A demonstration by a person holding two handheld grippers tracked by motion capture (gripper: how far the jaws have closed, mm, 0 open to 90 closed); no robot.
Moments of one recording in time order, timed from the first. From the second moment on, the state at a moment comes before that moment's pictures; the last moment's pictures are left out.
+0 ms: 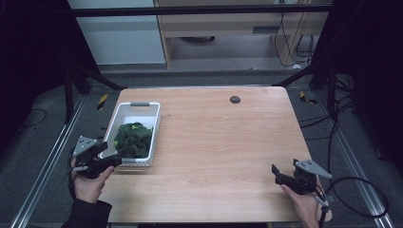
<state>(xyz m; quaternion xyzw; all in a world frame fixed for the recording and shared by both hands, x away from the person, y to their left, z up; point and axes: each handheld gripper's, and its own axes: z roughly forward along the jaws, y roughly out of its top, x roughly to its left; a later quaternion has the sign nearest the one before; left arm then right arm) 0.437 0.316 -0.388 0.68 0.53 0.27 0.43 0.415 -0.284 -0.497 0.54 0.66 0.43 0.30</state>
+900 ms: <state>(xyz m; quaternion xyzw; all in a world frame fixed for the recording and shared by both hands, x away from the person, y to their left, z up) 0.492 0.311 -0.374 0.74 0.51 0.24 0.35 0.416 -0.283 -0.498 0.54 0.66 0.43 0.30</state>
